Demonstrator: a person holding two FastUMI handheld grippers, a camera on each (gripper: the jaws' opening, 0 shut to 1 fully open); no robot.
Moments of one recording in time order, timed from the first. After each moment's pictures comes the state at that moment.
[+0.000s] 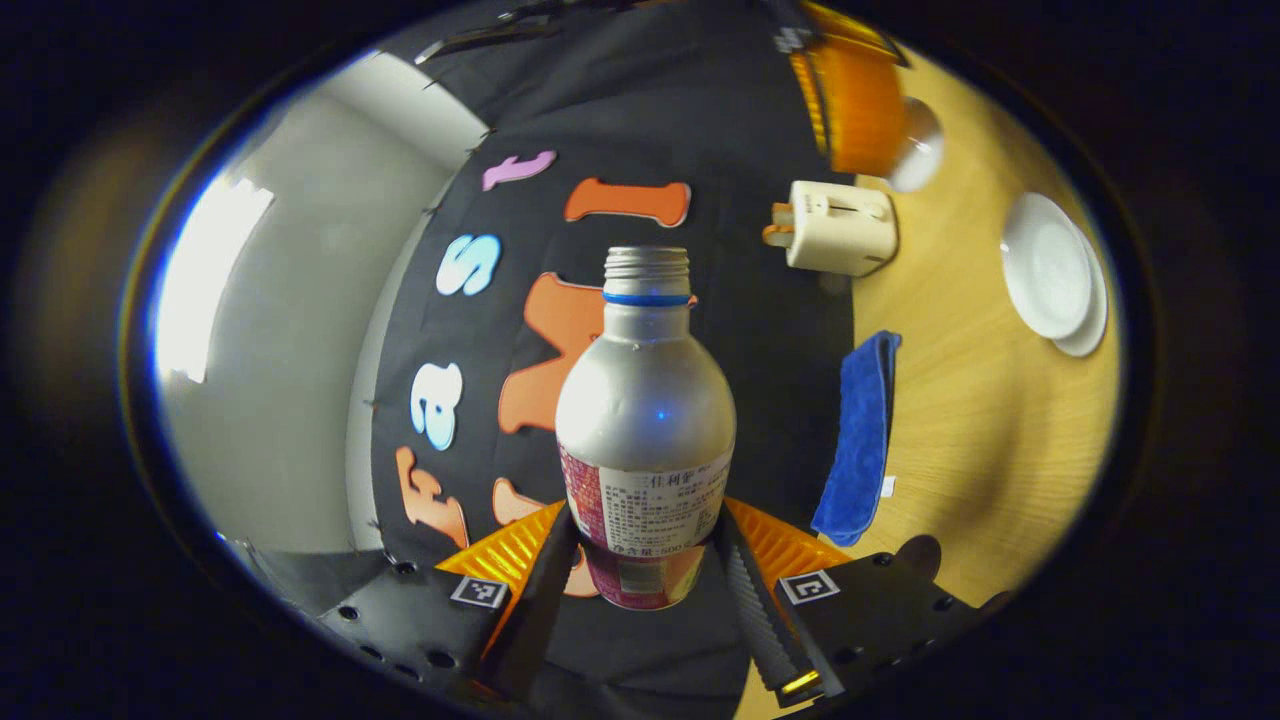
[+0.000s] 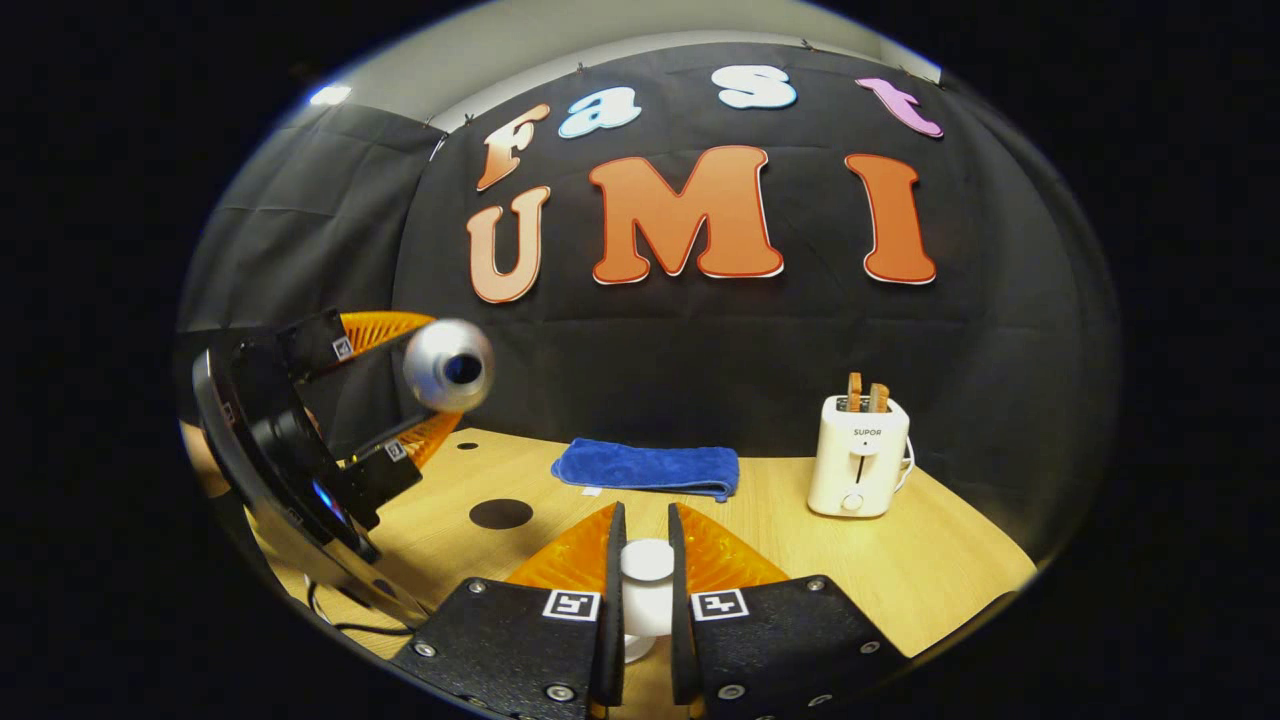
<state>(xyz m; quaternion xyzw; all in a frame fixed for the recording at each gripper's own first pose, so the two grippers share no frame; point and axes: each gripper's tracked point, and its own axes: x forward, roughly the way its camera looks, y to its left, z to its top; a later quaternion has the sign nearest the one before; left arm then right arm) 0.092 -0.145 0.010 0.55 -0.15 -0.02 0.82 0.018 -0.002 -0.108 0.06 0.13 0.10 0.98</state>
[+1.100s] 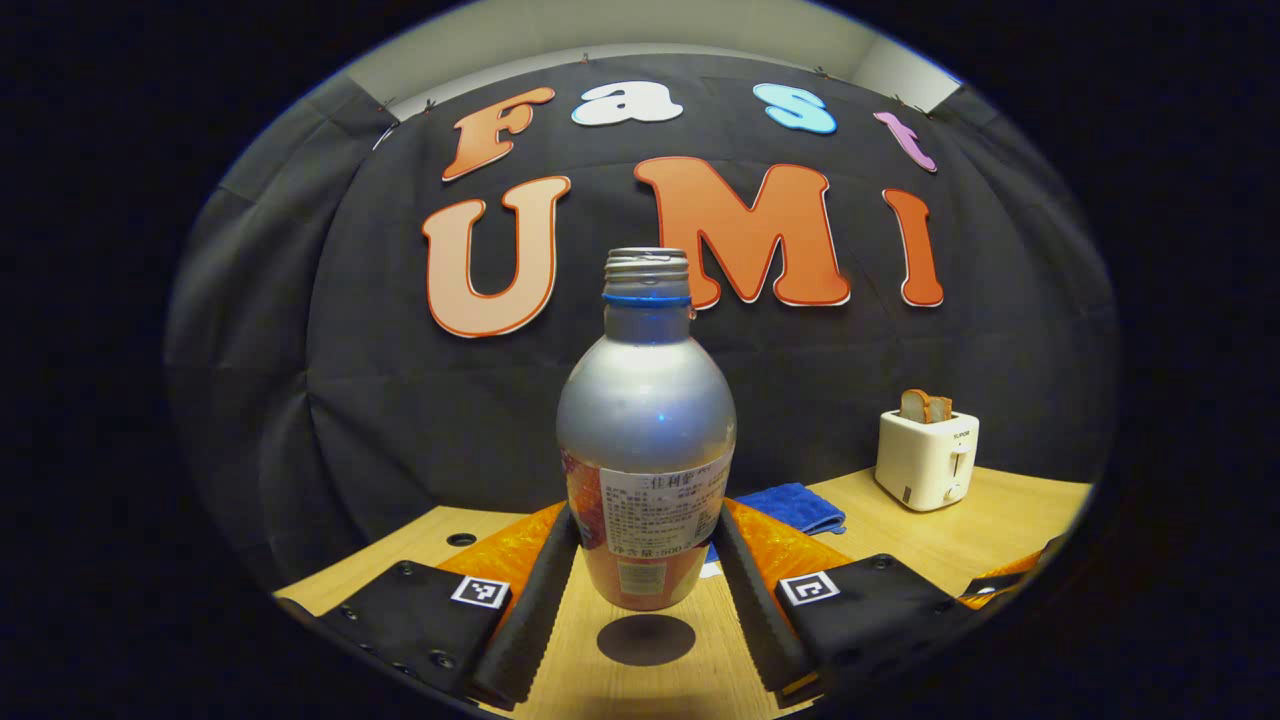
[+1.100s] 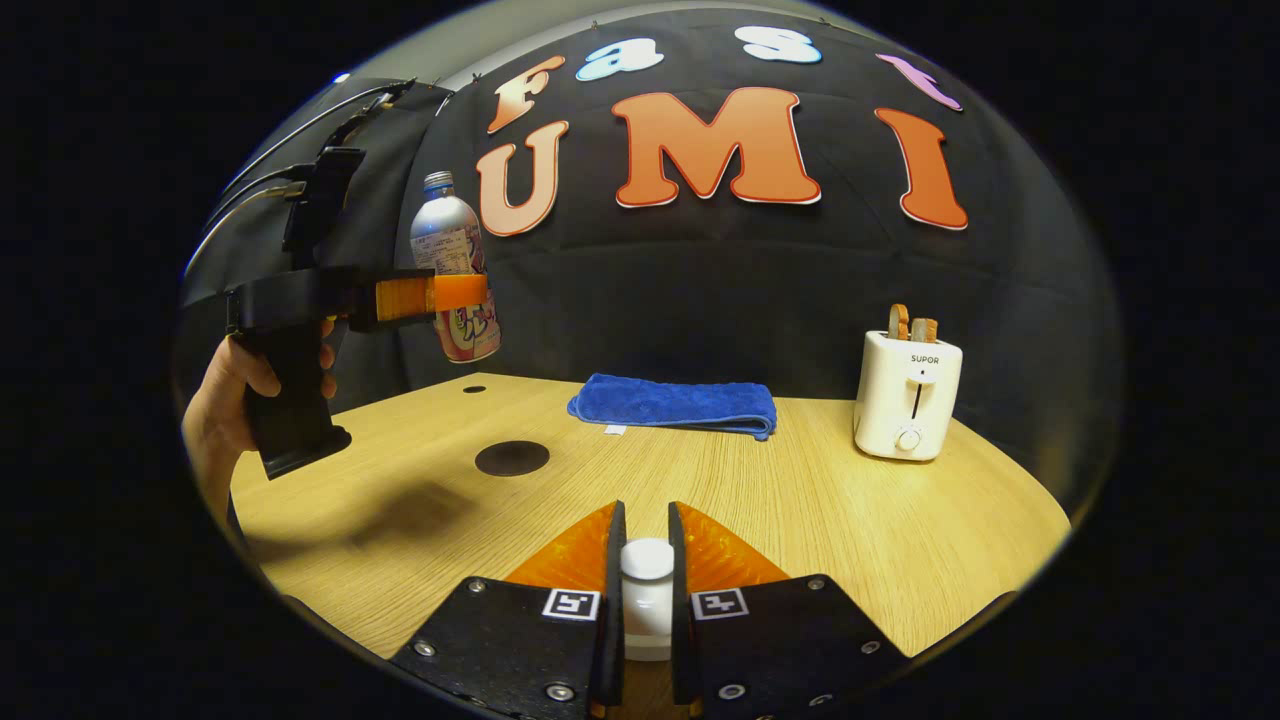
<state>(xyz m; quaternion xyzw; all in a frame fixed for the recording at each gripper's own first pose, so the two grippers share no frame) 0.159 -0.115 -0.051 0.00 0.06 -0.05 1.00 0.021 0.045 -0.186 0.04 0.21 0.11 0.97</state>
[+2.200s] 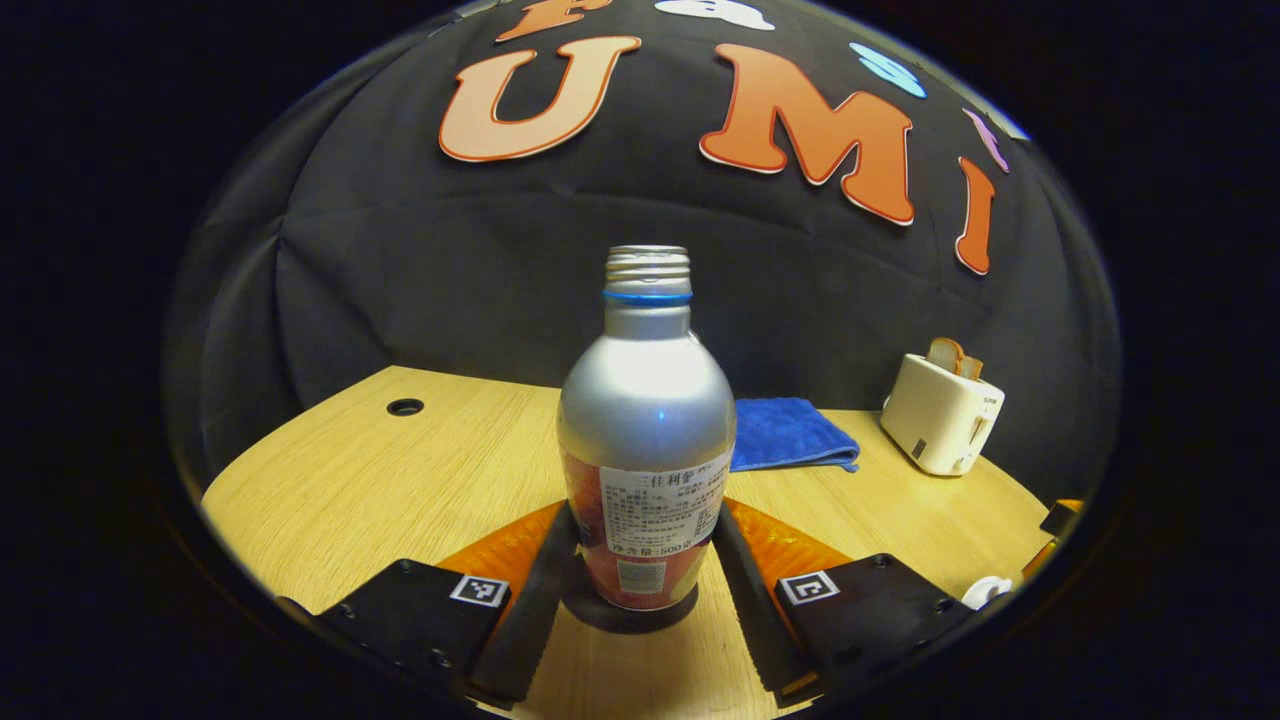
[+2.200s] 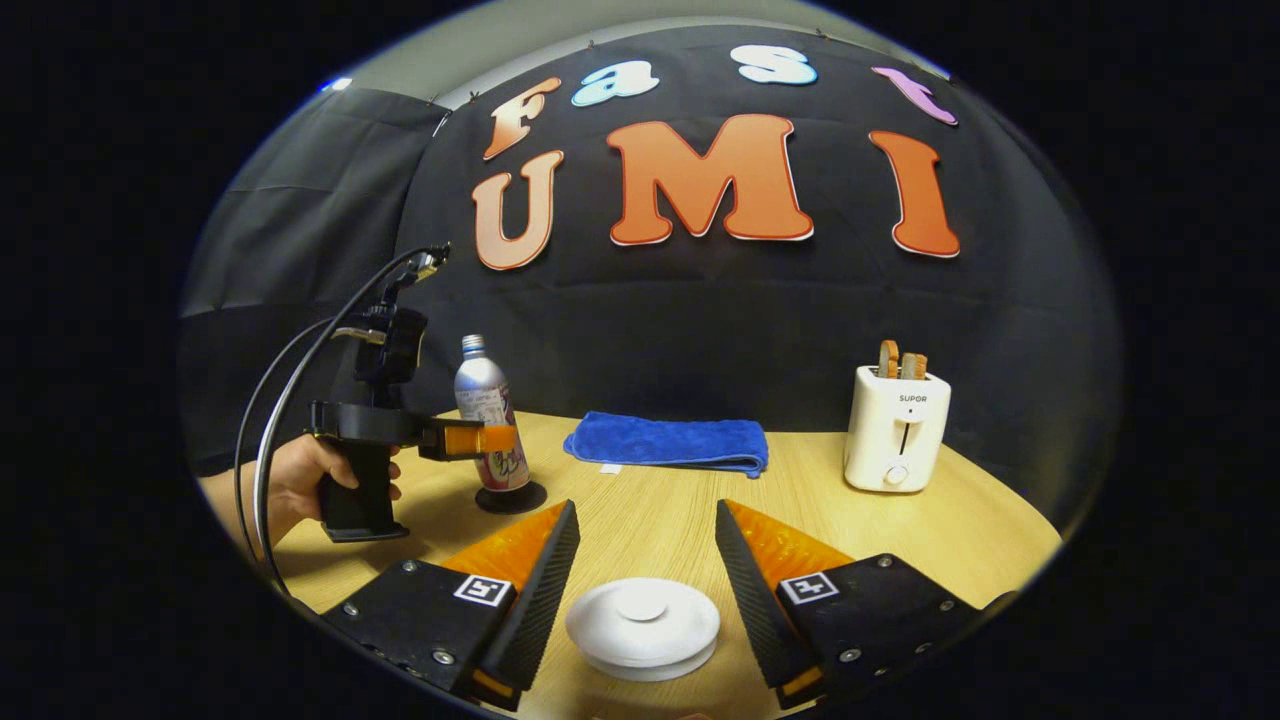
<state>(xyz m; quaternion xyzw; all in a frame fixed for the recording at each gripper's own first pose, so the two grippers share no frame) 0.197 -0.102 -0.185 -0.08 0.23 -0.06 0.97 0.034 0.031 -0.142 0.05 0.15 0.09 0.98</state>
